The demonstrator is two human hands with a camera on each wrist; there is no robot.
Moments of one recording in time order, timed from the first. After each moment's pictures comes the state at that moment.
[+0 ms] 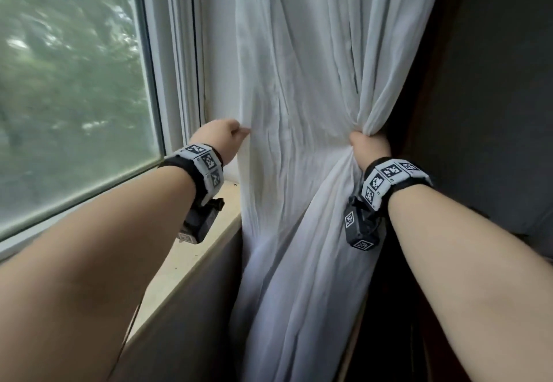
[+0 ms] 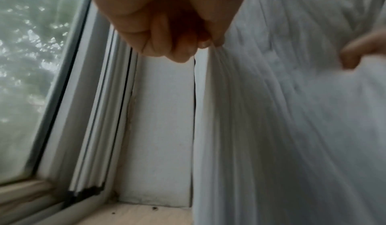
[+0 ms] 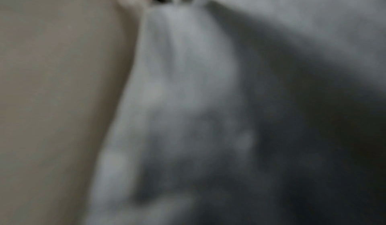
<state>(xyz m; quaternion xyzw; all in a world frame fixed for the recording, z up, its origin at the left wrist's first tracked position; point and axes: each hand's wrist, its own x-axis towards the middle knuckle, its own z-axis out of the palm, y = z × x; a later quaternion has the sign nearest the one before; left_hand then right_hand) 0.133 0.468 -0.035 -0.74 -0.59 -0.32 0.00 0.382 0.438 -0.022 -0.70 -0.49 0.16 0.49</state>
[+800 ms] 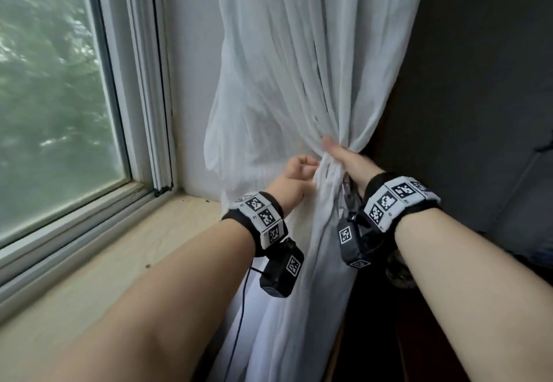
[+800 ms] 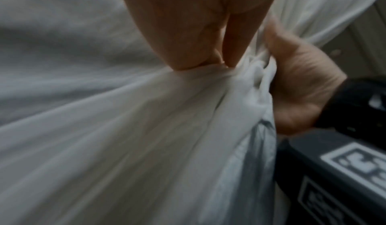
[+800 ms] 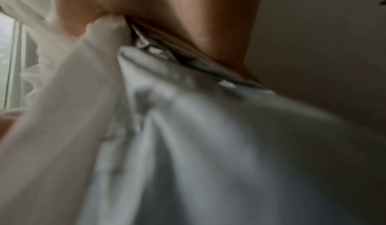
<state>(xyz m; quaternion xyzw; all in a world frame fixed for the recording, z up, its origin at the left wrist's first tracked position) 0.283 0.434 -0.074 -0.60 -0.19 -0.46 -0.63 0.413 0.414 -0.024 -0.58 -0.47 0.45 0.49</state>
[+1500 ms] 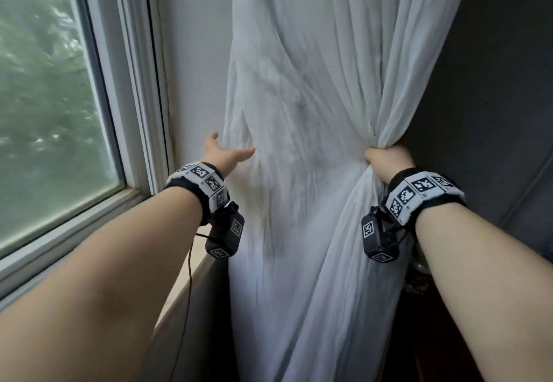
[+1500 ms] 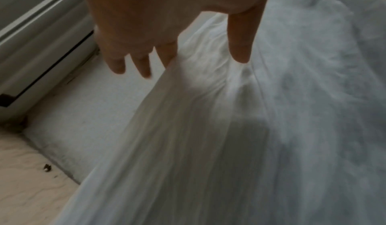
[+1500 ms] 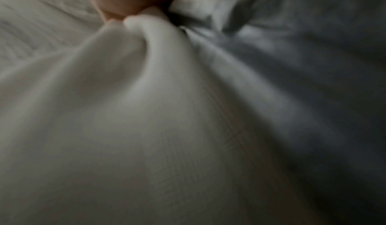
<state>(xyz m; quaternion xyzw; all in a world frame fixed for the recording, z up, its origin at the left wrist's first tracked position) 0.180 0.519 -0.045 -0.55 -0.53 -0.48 -0.43 0.435 0.440 -0.009 -0.78 -0.44 0.10 0.43</state>
